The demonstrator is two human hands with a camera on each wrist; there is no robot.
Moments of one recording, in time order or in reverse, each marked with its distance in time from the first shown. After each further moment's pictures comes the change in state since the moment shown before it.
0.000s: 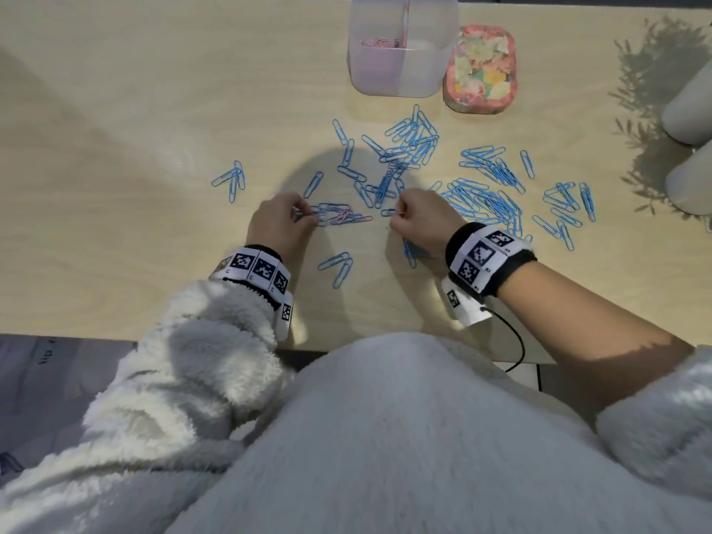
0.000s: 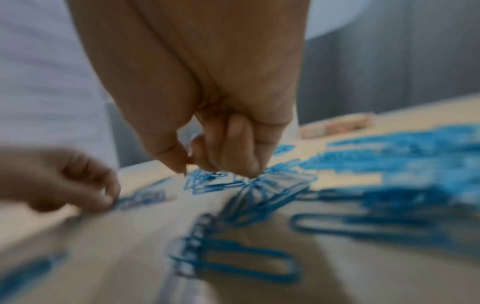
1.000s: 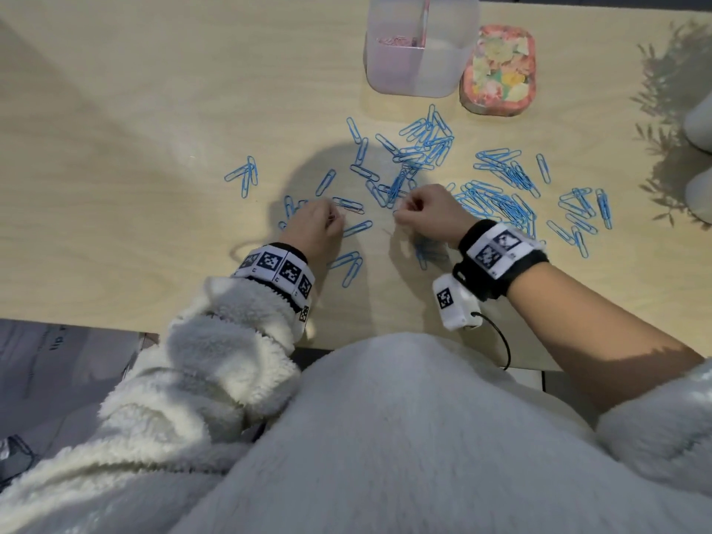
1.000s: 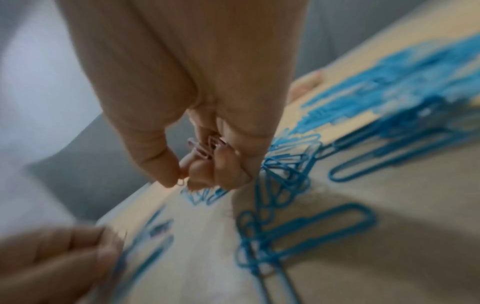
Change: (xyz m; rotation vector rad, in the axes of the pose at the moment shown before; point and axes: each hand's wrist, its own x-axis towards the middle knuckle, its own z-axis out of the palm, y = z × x) left_hand -0.009 0.019 0.008 0.055 -0.208 0.132; right_hand 0.014 0.004 0.005 0.372 -0.003 0.017
